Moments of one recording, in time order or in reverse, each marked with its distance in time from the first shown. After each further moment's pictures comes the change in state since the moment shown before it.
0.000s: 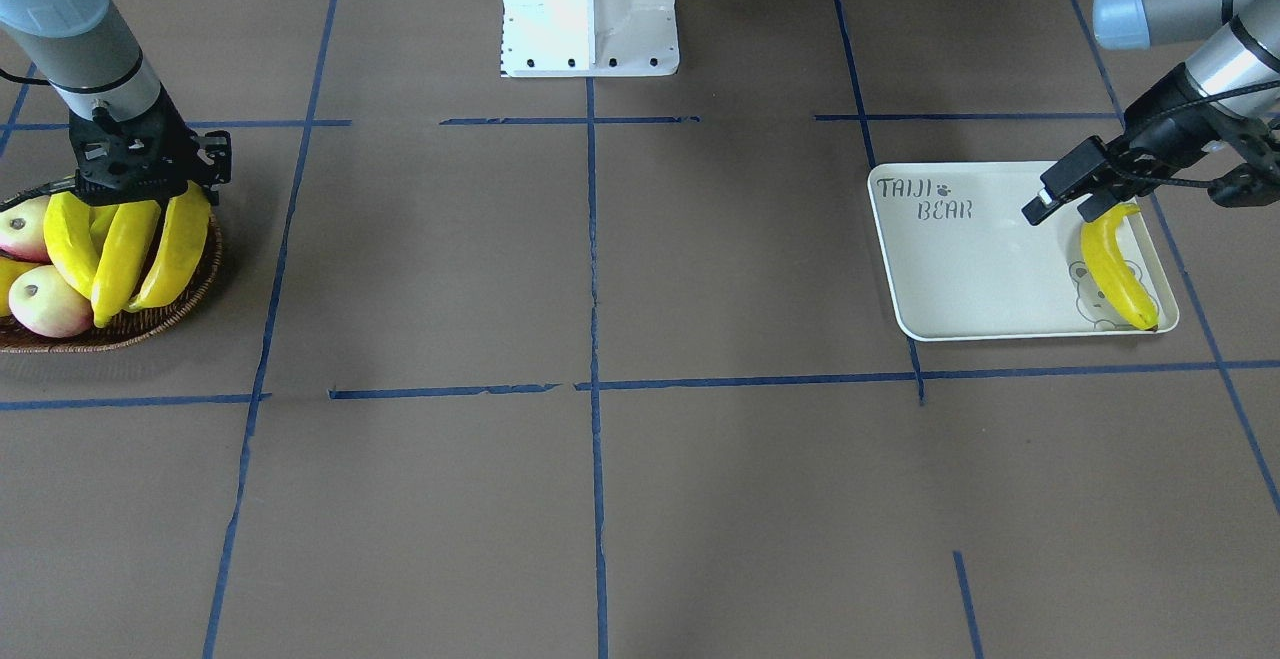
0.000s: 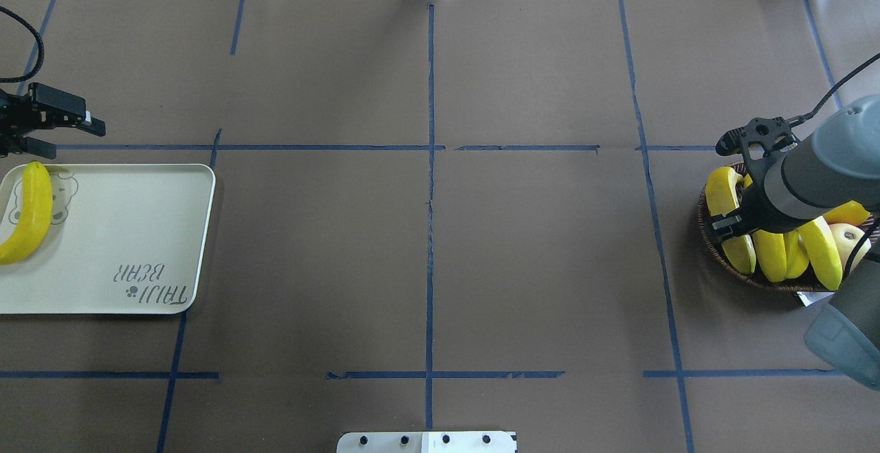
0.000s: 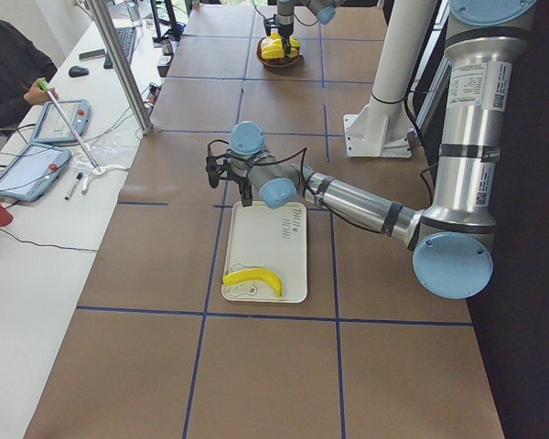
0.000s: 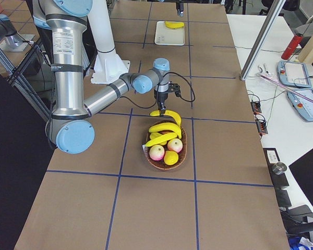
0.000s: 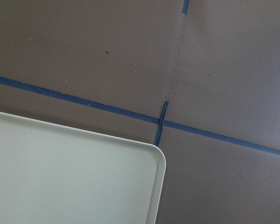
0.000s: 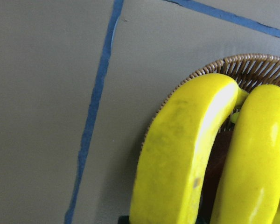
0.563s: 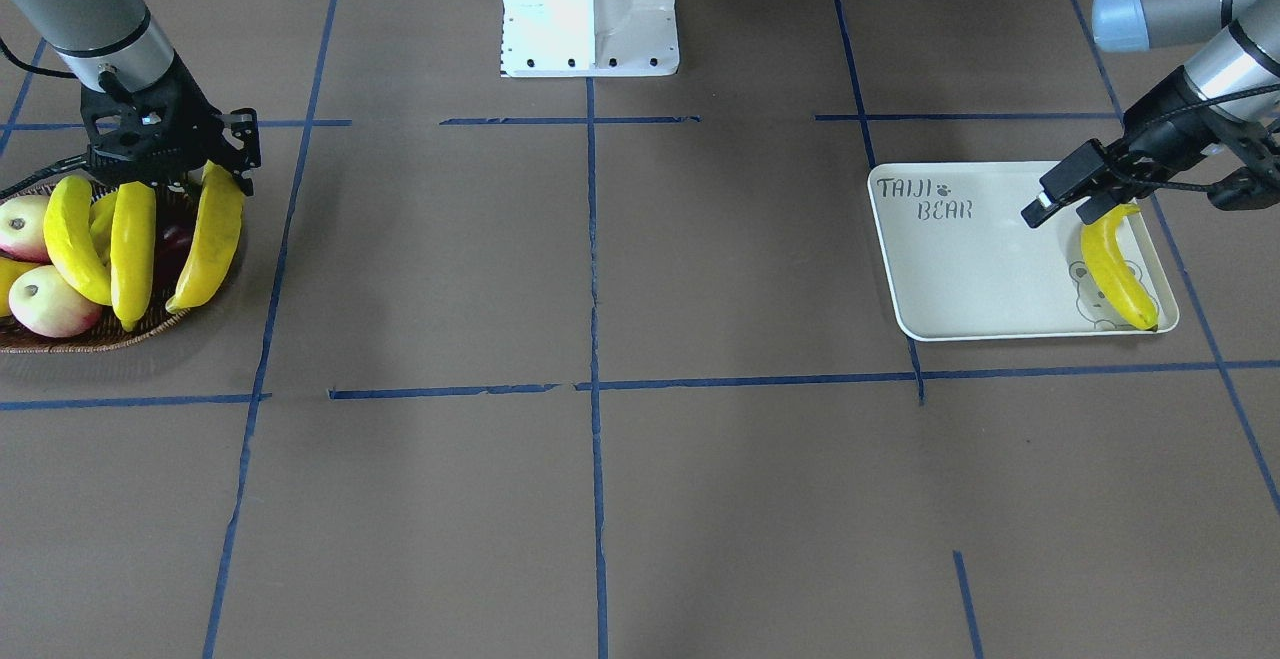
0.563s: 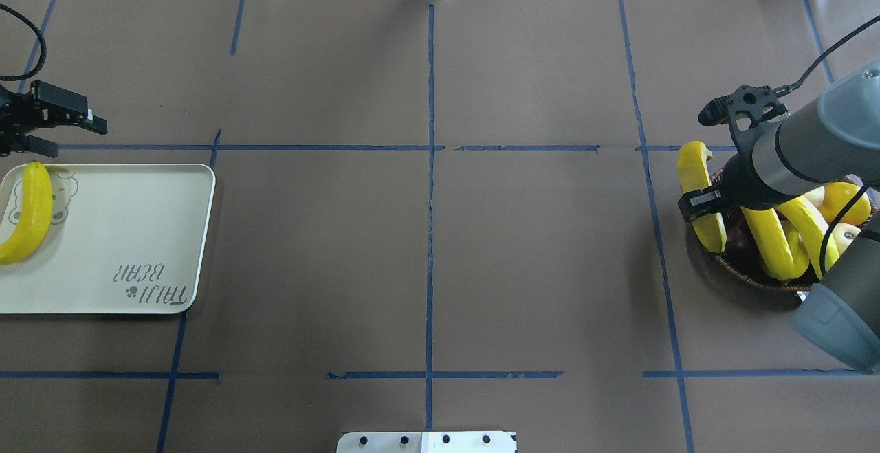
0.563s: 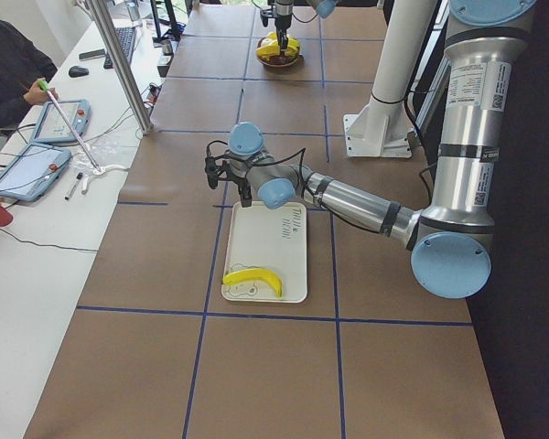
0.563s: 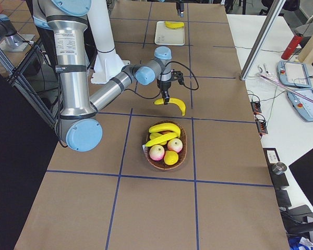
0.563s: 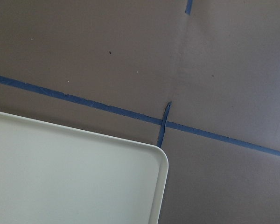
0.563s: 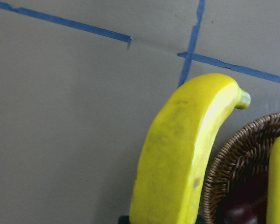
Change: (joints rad) left arm 0.000 -0.020 0.006 0.000 -0.003 -0.020; right arm 0.033 0.099 0.033 0.002 0.069 0.013
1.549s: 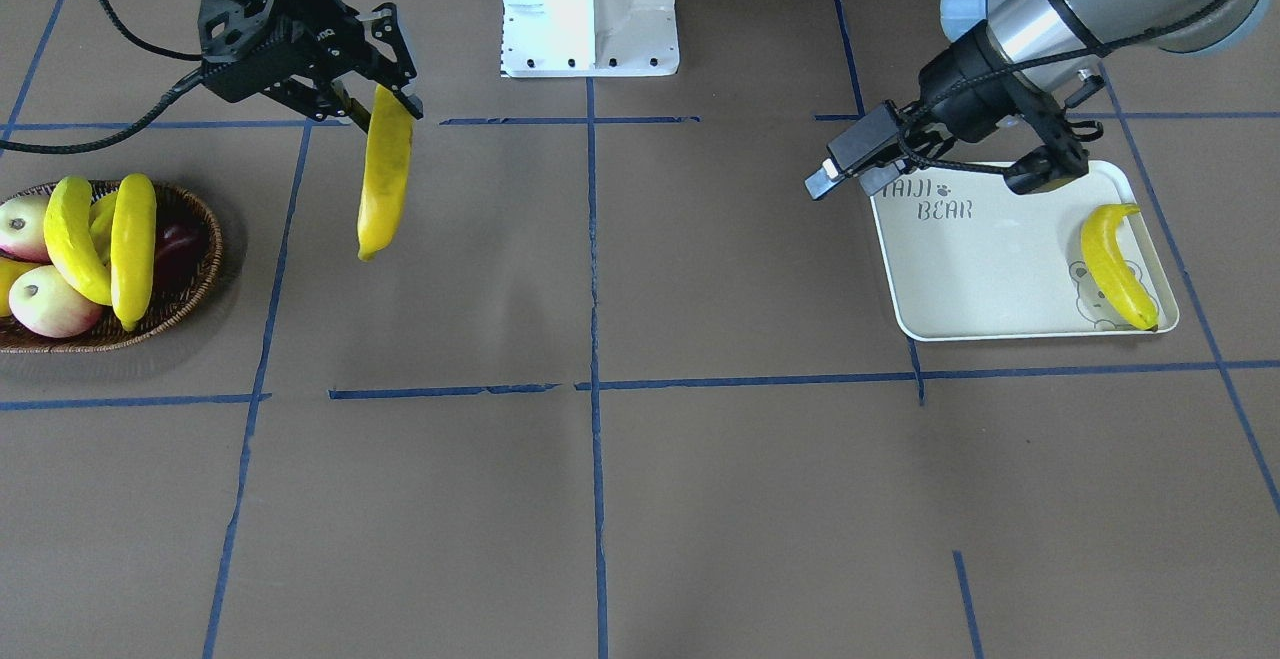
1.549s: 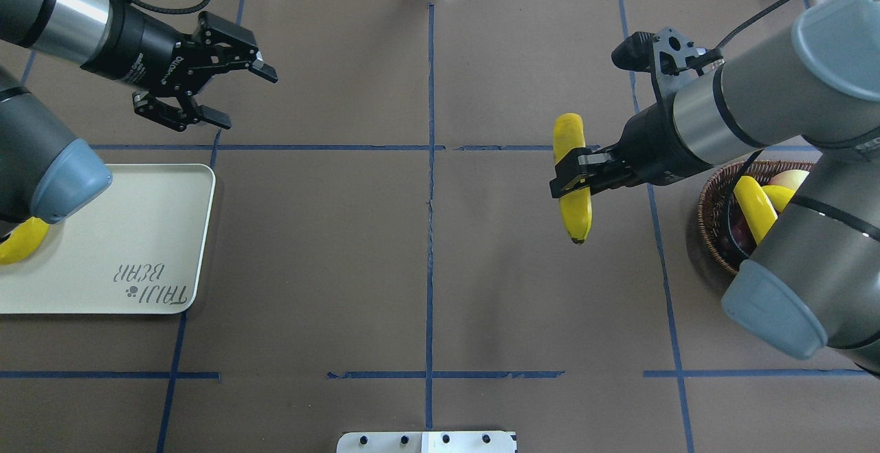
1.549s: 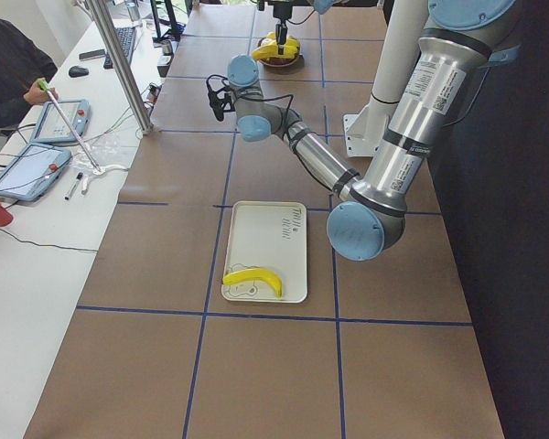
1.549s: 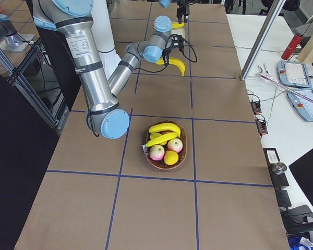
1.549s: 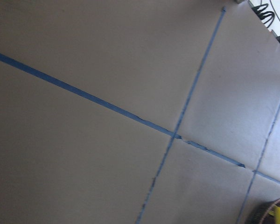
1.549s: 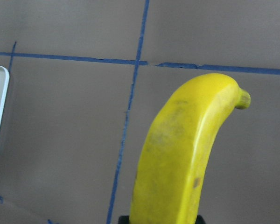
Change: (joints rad) left arm 0.165 -0.382 -0.009 -0.050 0.000 -0.586; right arm -0.065 0.252 0.019 0.187 0.145 0.386
